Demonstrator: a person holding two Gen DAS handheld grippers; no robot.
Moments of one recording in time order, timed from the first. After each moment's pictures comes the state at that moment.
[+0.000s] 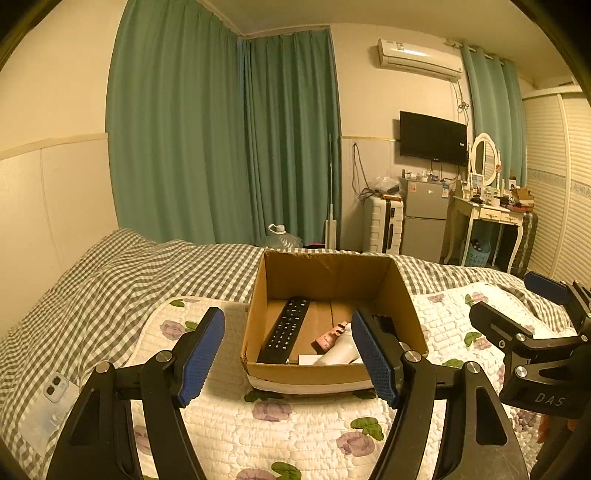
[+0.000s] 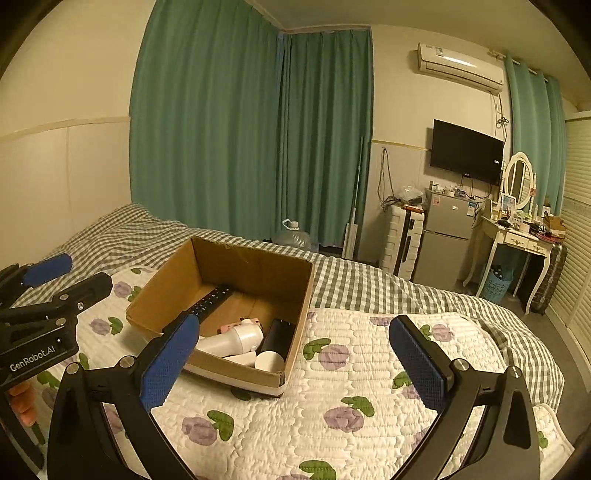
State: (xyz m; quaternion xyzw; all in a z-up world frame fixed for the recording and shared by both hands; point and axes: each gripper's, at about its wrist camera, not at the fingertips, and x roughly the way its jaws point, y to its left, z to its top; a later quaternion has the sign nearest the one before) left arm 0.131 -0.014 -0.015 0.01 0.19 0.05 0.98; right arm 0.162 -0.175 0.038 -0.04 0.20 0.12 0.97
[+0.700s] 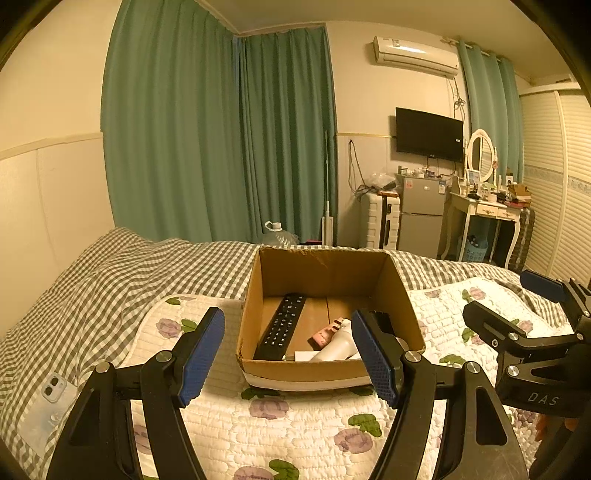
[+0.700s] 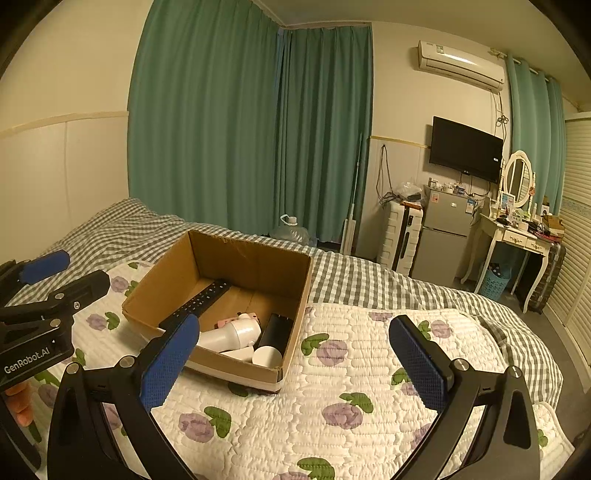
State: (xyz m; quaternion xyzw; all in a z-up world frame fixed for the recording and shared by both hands) left arm 0.128 -0.017 -0.017 0.01 0.20 0.04 0.98; right arm 0.163 -0.176 0.034 -0.05 0.21 0.12 0.97
